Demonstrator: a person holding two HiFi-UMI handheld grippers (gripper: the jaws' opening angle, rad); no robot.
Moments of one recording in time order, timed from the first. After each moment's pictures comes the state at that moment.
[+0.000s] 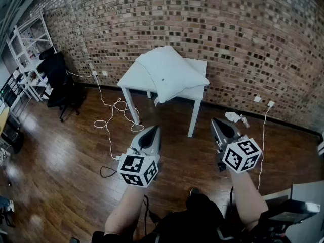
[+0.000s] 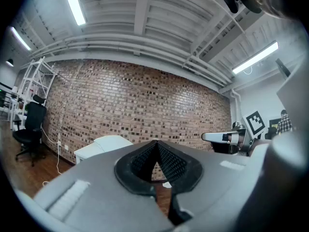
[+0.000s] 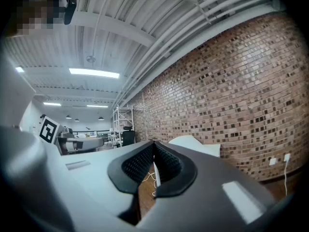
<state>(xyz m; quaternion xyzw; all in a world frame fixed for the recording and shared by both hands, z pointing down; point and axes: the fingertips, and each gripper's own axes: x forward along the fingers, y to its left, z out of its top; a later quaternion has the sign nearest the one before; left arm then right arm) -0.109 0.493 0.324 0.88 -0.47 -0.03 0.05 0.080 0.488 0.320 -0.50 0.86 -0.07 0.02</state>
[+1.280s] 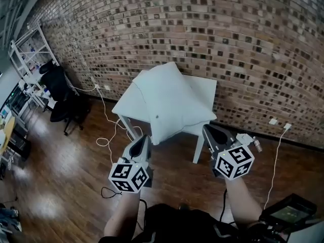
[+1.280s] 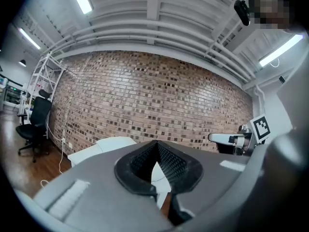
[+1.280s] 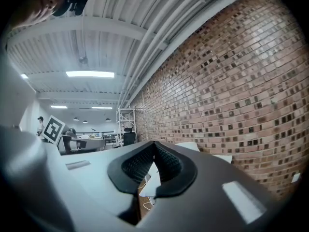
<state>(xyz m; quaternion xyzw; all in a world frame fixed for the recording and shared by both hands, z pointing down) -0.061 0.201 0.329 0.84 -0.54 -0.03 0.08 0.141 0.183 0.320 -0.45 0.89 -0.06 0.03</state>
